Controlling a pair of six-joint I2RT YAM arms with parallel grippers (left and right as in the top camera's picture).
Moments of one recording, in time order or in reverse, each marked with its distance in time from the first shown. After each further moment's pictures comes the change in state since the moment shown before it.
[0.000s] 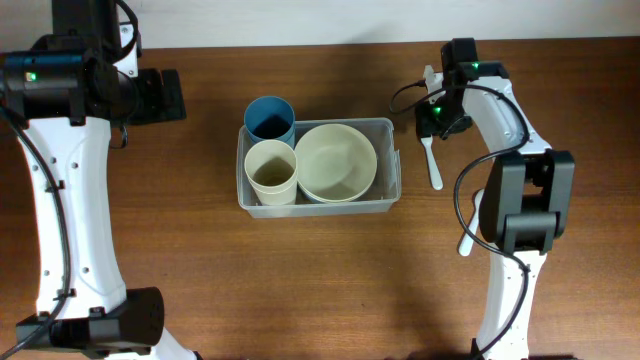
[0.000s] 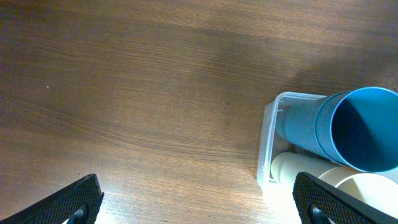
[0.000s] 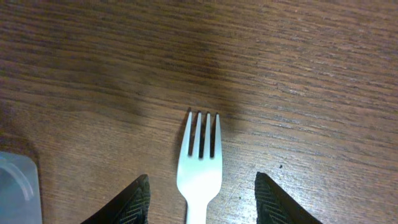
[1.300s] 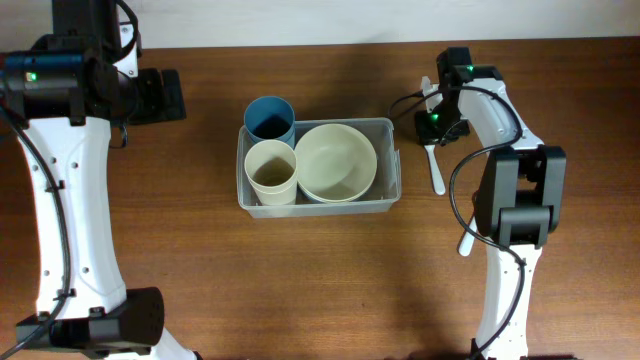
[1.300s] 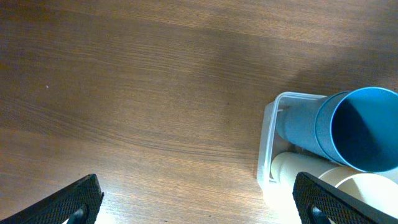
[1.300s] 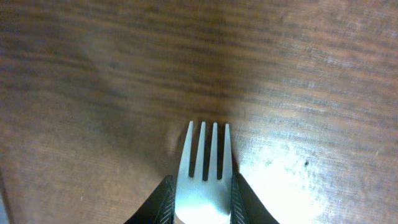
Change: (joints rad) left arm 0.000 0.000 0.000 0.000 0.000 0.000; right arm 0.000 0.061 0.035 -0.078 0.003 -0.001
